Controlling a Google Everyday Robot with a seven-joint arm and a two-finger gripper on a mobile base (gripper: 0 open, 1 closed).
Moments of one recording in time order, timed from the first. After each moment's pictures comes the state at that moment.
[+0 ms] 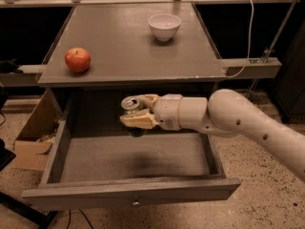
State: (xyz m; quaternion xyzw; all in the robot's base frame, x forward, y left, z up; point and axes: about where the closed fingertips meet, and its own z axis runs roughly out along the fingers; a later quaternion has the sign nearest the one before) arm 0.537 0.048 0.795 -0.45 0.65 0.34 0.50
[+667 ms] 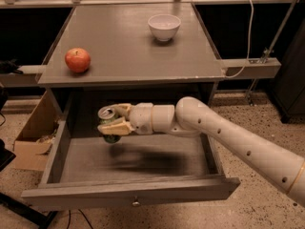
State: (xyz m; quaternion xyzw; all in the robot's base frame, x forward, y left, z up) arm 0.560 0.133 0.733 -0.48 0.58 0.43 0.49
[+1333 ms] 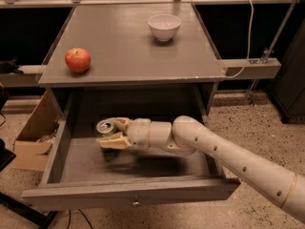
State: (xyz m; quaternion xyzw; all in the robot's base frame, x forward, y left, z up) arm 0.540 0.147 0.691 -0.48 0.57 0.44 0.51
